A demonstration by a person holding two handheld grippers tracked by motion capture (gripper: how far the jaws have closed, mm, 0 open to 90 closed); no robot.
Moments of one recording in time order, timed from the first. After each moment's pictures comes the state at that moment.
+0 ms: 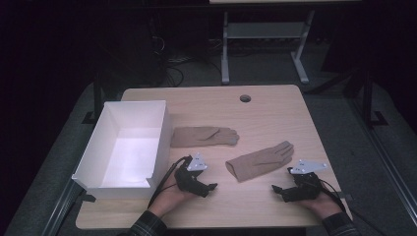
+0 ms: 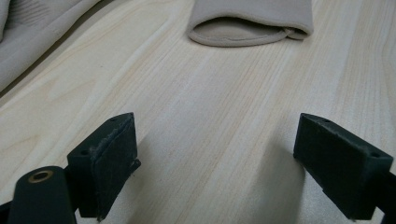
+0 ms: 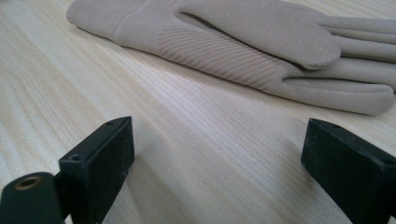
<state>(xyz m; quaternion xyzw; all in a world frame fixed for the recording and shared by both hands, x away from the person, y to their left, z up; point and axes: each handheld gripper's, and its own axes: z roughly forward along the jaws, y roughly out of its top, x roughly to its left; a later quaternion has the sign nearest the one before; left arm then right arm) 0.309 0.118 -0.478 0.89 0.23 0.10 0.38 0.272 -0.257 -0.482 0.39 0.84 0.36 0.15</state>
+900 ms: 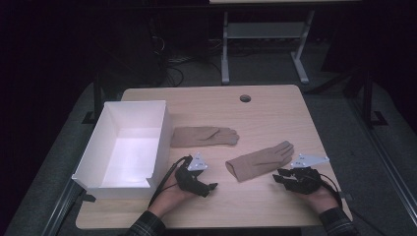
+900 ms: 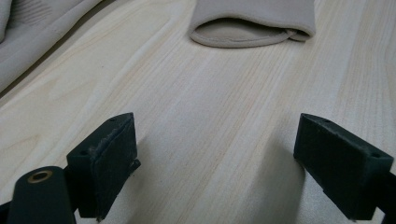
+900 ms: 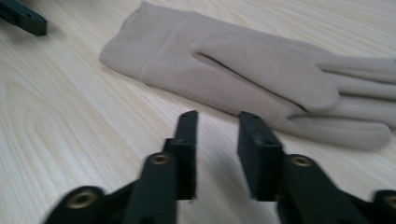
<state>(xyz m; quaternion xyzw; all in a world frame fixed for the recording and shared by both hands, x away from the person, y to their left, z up) 0.309 0.117 -0.478 0.89 0.24 0.10 0.38 0.279 -0.251 -0.459 0.38 0.83 0.38 0.12</state>
